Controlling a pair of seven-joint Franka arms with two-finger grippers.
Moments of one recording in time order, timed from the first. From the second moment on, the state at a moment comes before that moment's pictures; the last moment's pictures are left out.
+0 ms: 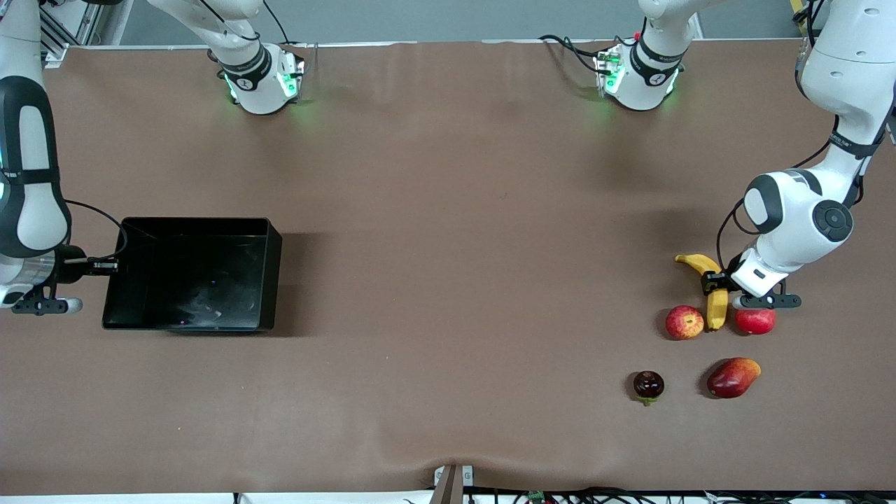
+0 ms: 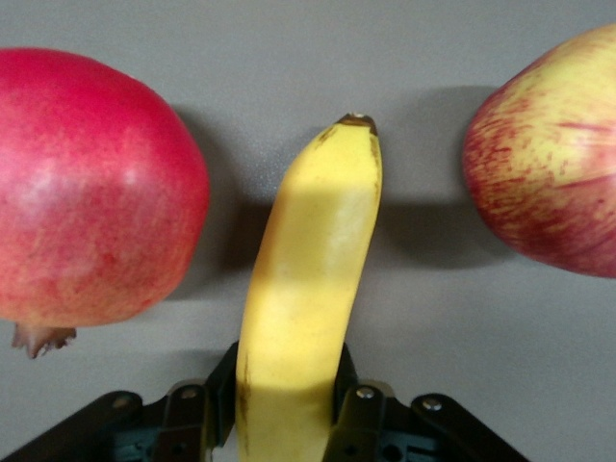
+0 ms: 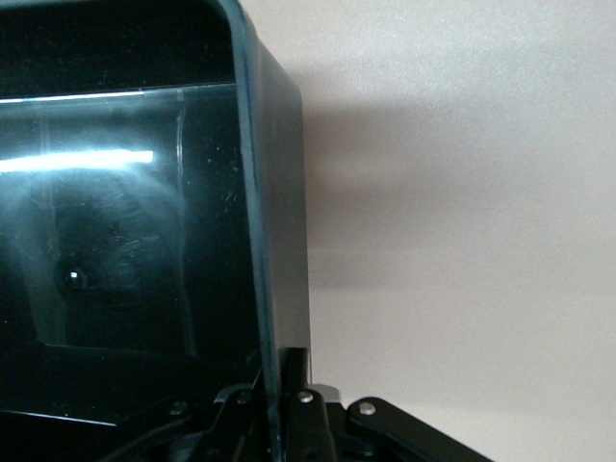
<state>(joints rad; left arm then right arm) 0.36 0.51 -0.19 -2.12 0.09 2.71 0.13 -0.17 0.48 -0.20 -1.72 0.20 1.91 -0.43</state>
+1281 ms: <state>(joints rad) 0.36 0.10 -0.30 -1.54 0.09 1.63 -0.02 -0.13 0.53 -0.19 -1.72 0.20 2.00 -0.40</state>
